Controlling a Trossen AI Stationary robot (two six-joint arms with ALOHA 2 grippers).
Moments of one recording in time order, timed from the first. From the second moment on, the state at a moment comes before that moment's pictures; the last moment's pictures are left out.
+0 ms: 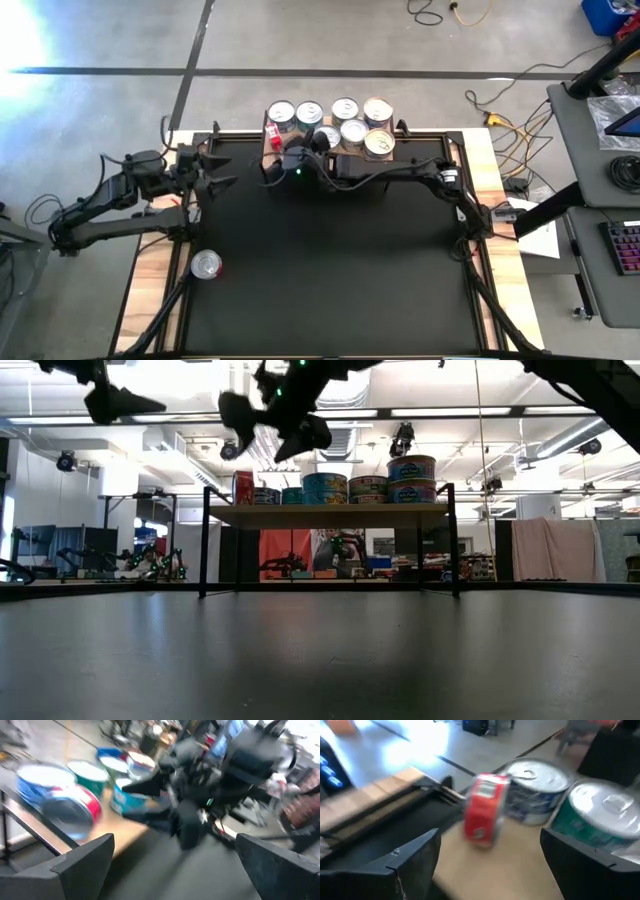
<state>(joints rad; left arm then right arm) 0.31 0.40 0.71 -0.49 -0.05 -0.43 -0.10 2.18 2.04 -0.38 0.70 0.33</state>
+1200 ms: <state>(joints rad) 0.31 0.48 0.87 -0.50 -0.20 -0.38 -0.17 2.36 2.14 -0.12 0.69 0.13</state>
